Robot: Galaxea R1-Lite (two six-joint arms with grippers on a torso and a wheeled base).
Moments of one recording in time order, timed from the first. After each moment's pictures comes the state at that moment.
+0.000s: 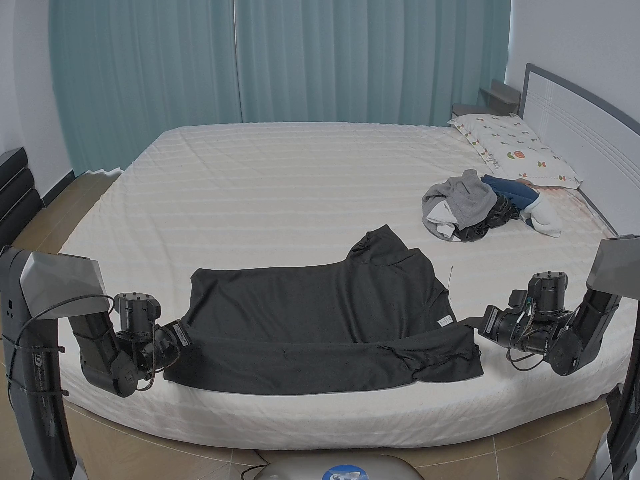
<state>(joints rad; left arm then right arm) -0.07 2.33 -0.55 -1.19 0.12 -0.50 0.11 2.19 -0.52 -1.14 0.30 0.55</state>
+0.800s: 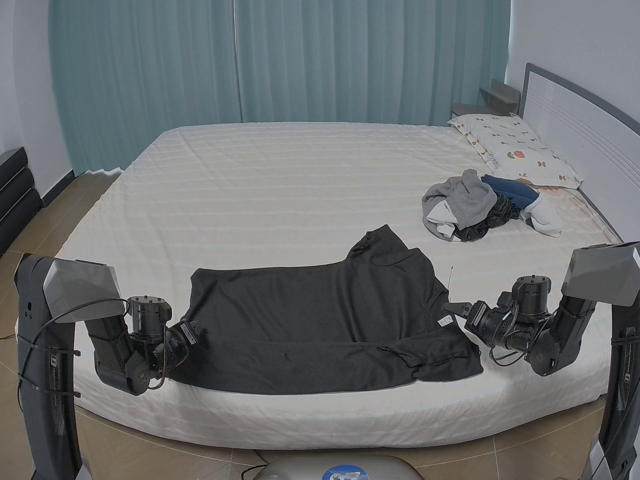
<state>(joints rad) -0.08 2.44 -0.66 -1.19 0.13 -0.59 0.11 2.36 -0.65 -1.24 0.30 0.73</state>
